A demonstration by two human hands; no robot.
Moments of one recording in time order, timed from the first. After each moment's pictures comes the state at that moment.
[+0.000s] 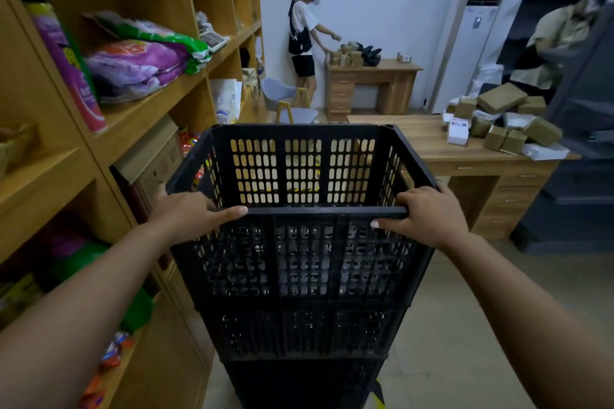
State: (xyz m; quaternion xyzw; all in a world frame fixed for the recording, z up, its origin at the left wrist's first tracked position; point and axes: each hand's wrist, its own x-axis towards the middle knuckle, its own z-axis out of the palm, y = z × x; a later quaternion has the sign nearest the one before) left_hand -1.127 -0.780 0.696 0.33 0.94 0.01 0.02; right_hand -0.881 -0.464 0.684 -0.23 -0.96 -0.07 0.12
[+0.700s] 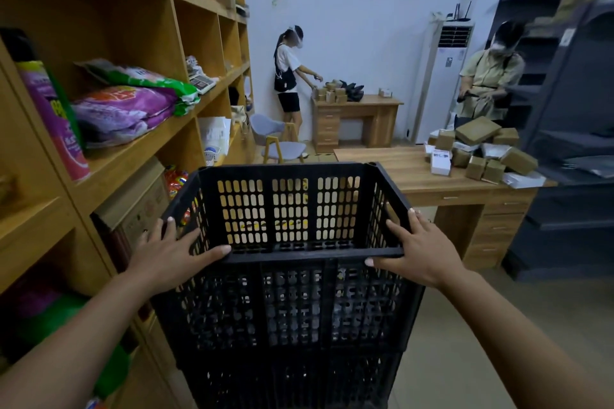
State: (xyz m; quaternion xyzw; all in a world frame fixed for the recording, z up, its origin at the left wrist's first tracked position) left_hand -1.139 -0.778 0.693 0.27 0.96 -0.03 0.03; right_hand -0.874 -0.454 0.688 -0.31 -0.95 0.00 0.03
